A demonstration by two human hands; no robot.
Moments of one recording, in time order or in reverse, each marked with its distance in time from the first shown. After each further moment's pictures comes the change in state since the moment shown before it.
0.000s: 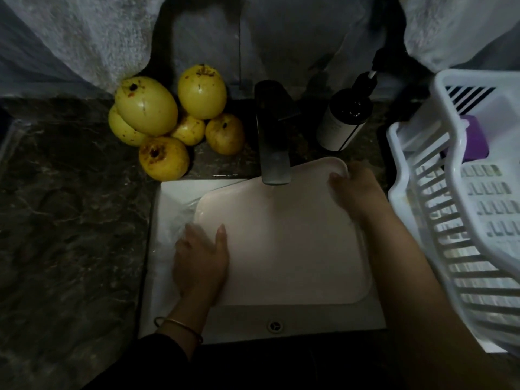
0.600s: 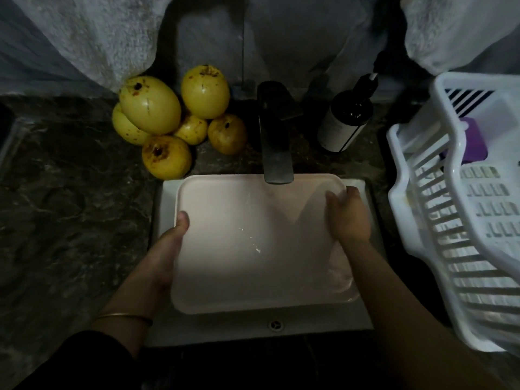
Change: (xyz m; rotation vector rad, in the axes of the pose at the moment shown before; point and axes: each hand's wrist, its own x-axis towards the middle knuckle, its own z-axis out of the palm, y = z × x) left_hand 0.034 -0.015 -0.062 -0.938 -0.623 -0.340; right_hand -0.007 0.037 0.044 -0.076 0.170 0.104
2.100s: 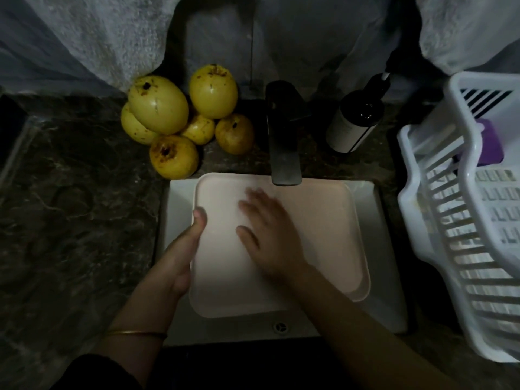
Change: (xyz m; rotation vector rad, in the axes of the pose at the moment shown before) left_hand -0.015 0.004 0.016 -0.082 -0.109 -0.020; right_hand -0.073 -0.039 0.077 -0.143 -0.155 -0.930
